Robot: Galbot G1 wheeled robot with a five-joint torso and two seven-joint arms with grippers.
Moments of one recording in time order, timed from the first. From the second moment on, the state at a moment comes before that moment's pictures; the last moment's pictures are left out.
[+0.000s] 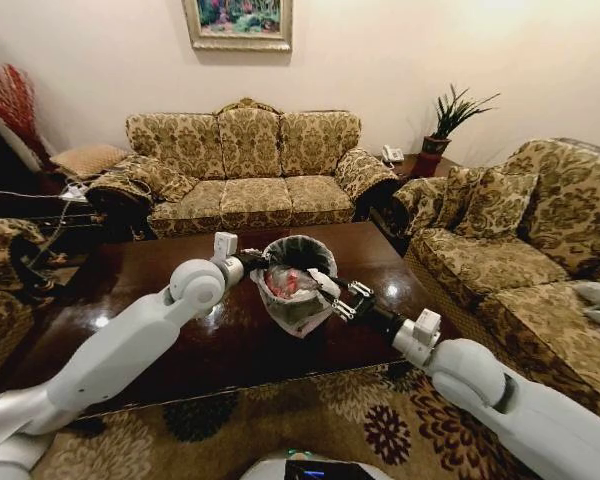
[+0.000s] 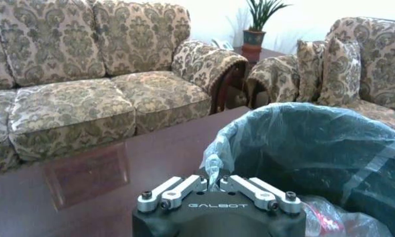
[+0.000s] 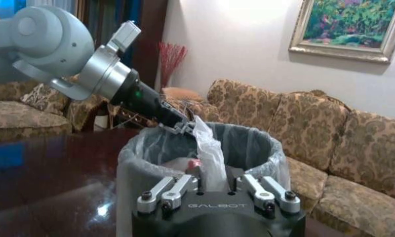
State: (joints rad) left arm 0.54 -0.74 0.07 -2.07 -1.26 0.66 -0.52; right arm -1.07 0.51 0.11 2.32 0.68 -0.18 0.00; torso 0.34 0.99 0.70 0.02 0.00
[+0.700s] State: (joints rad) left arm 0.48 -0.82 0.15 -2.08 -1.21 0.66 -0.48; right arm -0.82 0.40 0.07 2.31 0.85 -0.24 0.04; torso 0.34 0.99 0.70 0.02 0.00
